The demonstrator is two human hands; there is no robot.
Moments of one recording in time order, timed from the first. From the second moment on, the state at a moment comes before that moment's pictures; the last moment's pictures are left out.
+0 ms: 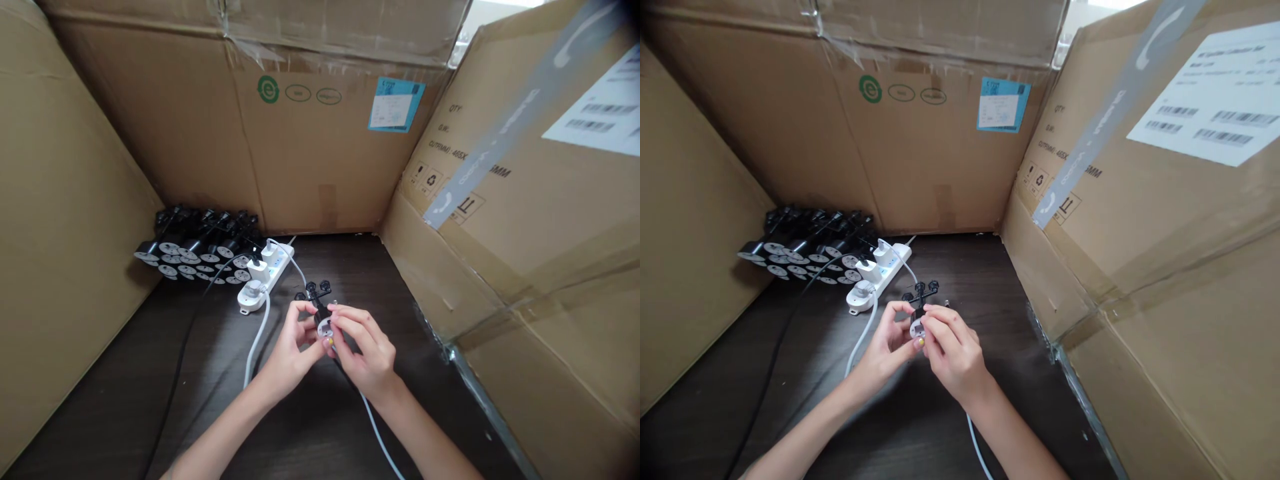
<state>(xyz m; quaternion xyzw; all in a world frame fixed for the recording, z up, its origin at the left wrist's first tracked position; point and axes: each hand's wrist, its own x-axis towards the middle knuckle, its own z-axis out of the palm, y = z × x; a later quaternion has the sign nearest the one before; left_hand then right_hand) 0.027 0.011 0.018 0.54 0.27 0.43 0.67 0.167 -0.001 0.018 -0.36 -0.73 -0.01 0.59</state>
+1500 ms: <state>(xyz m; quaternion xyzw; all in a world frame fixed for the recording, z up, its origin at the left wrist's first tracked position) 0.023 0.009 0.012 0.65 0.33 0.41 0.55 0.167 -0.001 0.012 -0.34 -0.73 -0.01 0.59</state>
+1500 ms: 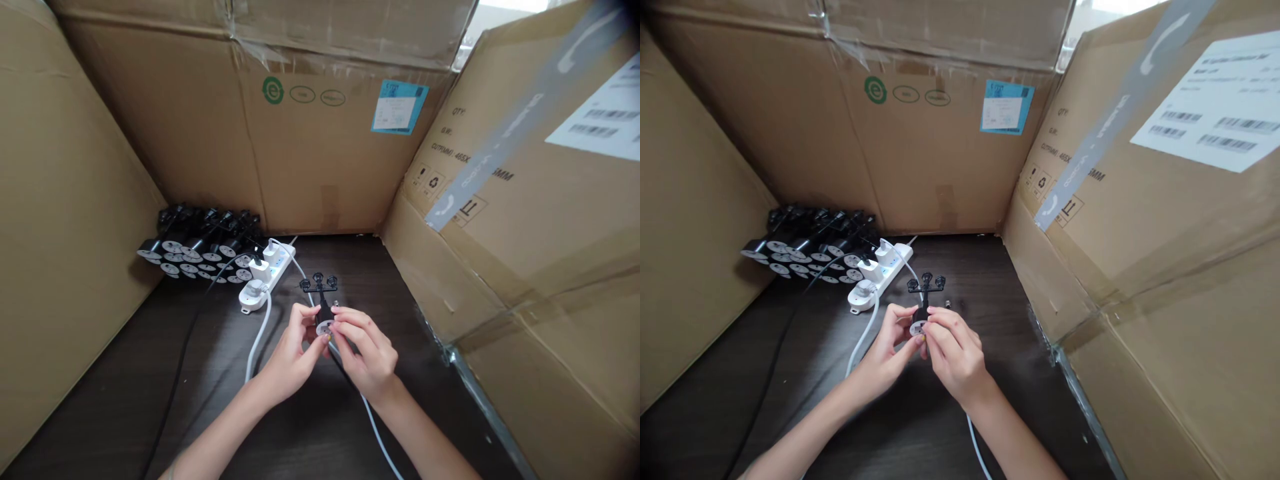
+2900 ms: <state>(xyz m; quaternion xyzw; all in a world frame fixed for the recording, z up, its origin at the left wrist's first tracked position) 0.023 0.011 0.017 0.59 0.34 0.45 0.58 0.162 0.001 0.019 -0.38 -0.58 0.48 0.54</state>
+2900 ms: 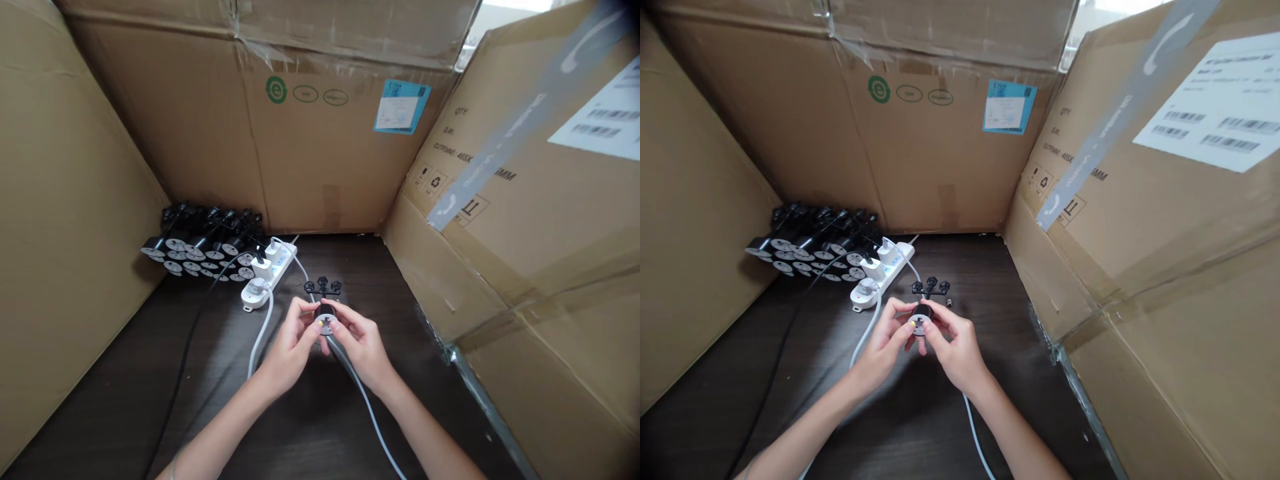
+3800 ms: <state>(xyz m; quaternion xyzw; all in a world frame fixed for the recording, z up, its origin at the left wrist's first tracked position) 0.023 0.008 0.012 0.59 0.32 0.47 0.57 0.165 0.000 0.012 -0.39 -0.63 0.43 0.52</state>
